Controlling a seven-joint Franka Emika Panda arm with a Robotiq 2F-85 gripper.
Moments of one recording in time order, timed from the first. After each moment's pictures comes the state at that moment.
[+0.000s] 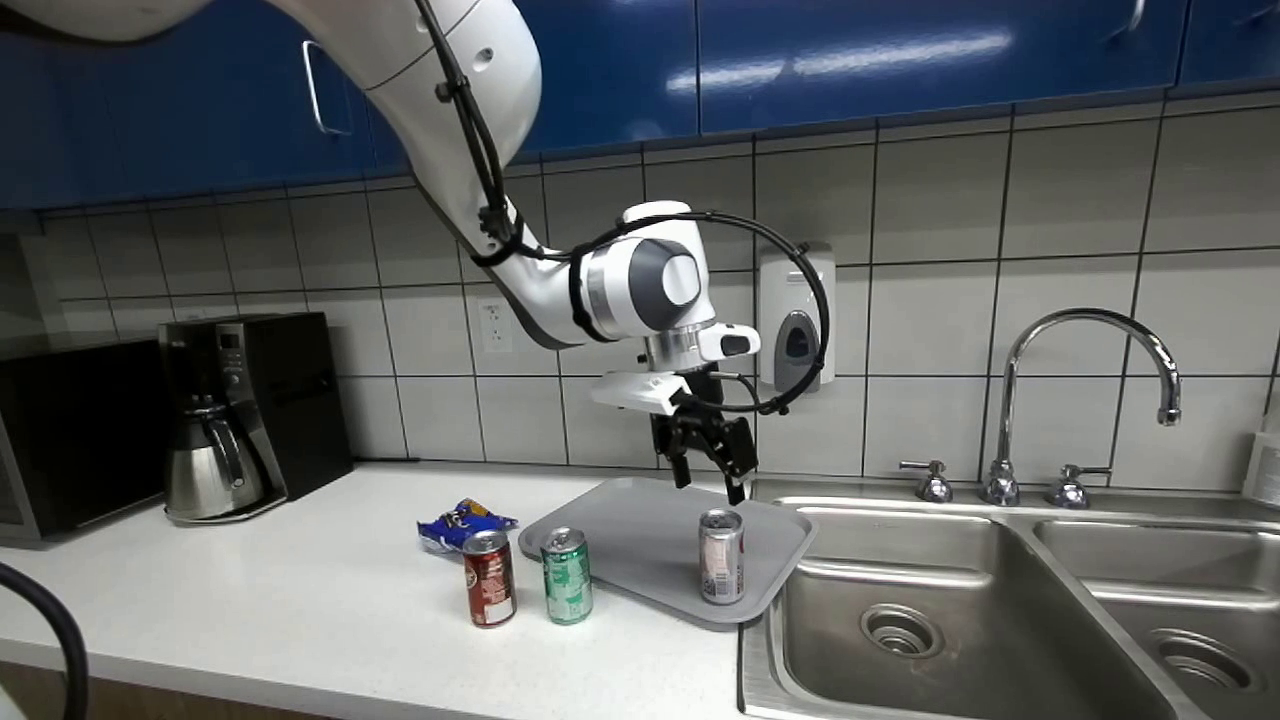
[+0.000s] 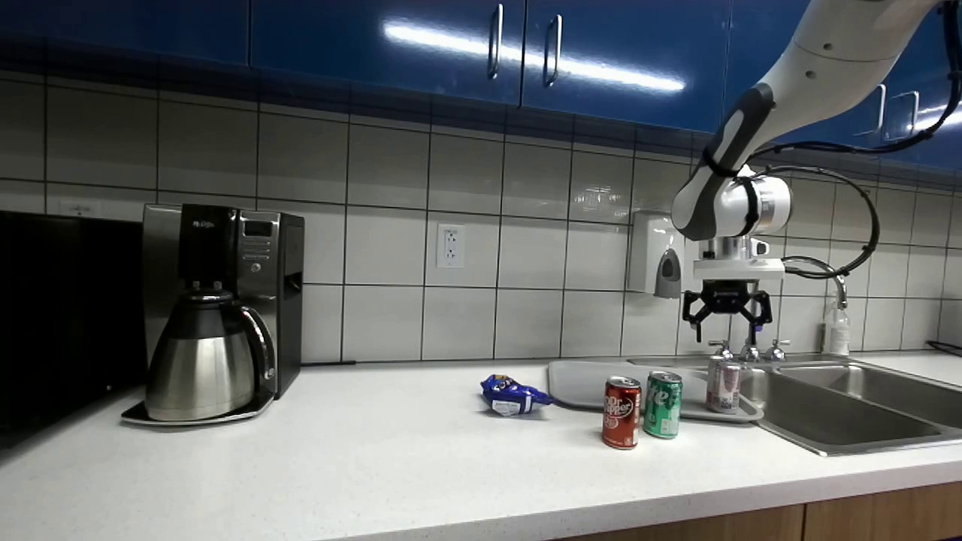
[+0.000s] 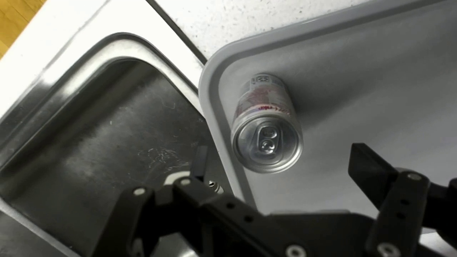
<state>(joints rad) -0.09 0.26 -0.28 -2.06 -0.09 2.40 0.32</state>
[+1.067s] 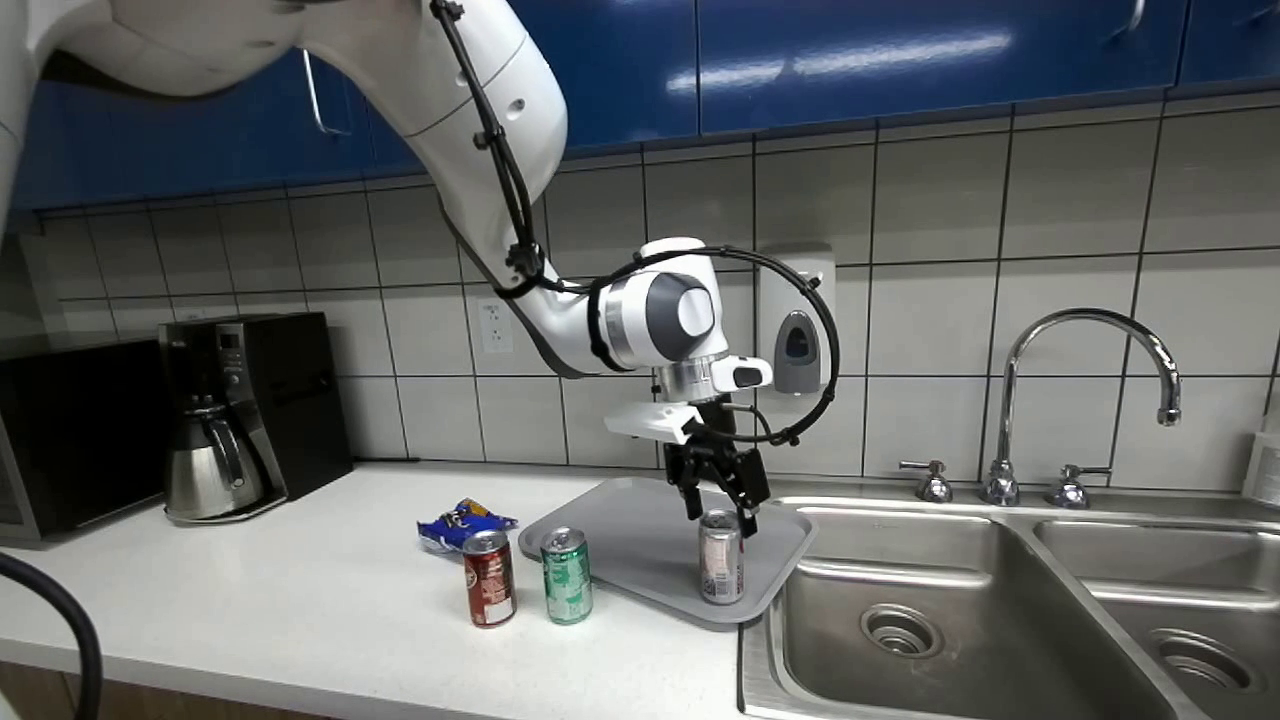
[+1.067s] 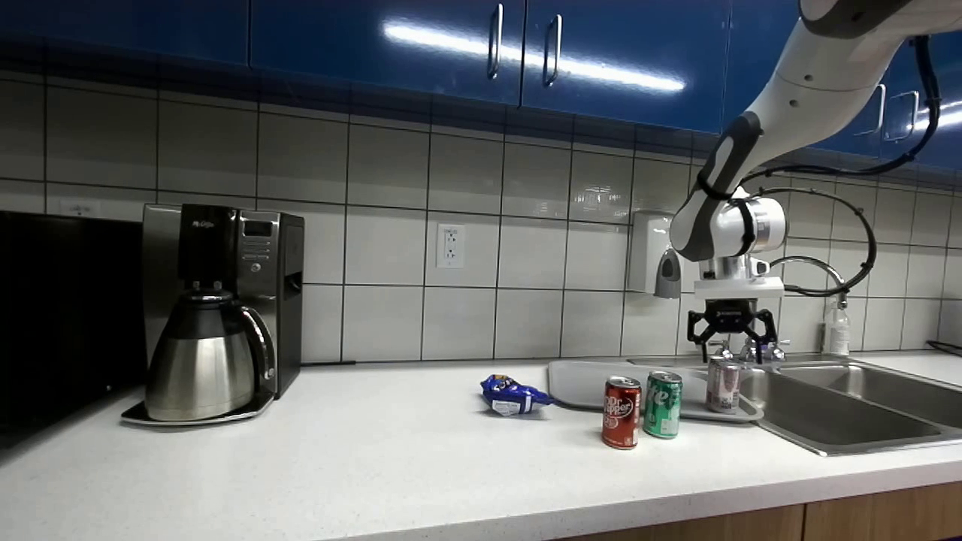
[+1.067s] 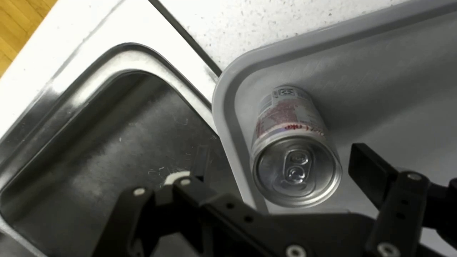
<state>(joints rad) -0.10 0.37 -0.29 -2.01 -0.09 2.39 0.33</state>
